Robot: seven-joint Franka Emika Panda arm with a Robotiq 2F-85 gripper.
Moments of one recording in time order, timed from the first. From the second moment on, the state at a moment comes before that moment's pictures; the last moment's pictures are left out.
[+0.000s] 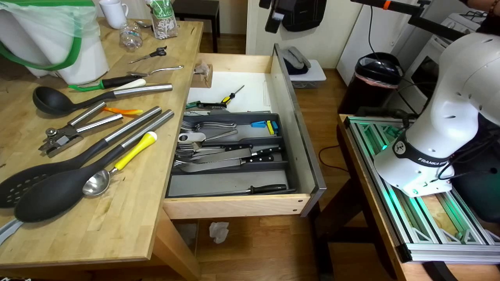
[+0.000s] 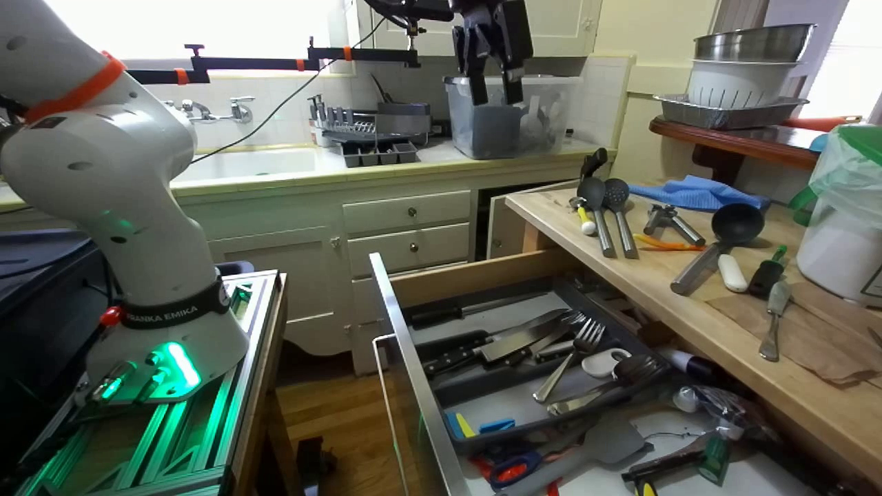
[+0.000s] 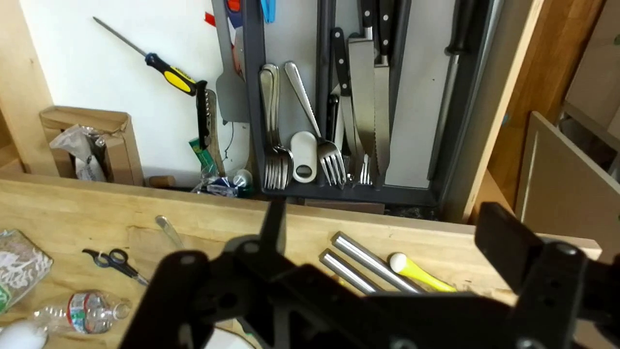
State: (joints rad) arm -0.04 -0.47 -0.06 -2.30 -0.13 2.06 -0.18
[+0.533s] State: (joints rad) arm -0.08 -0.23 -0.16 -2.32 -0.08 2.22 -0.20
